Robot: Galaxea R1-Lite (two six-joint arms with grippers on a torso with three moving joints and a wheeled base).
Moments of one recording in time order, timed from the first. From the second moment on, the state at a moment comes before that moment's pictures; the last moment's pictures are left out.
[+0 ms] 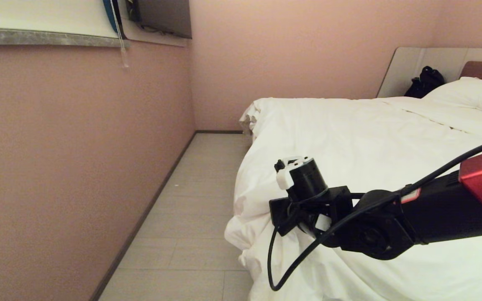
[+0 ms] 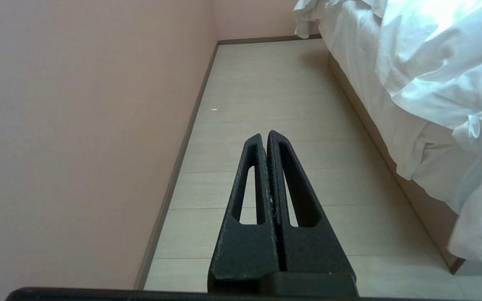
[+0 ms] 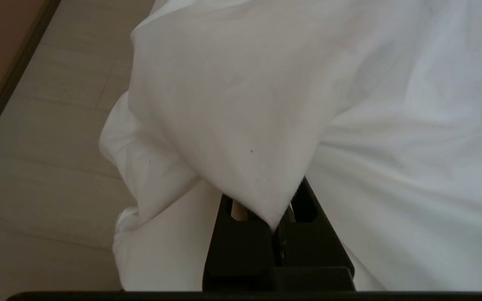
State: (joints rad) left arm 0.00 0.00 0.00 0.00 0.00 0.06; right arm 0.74 2.00 -1.17 -0.22 -0.48 0.29
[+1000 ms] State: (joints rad) left arm 0.00 0.00 0.00 0.00 0.00 0.03; right arm 0.16 2.04 -1.51 -0.22 -0.47 0.24
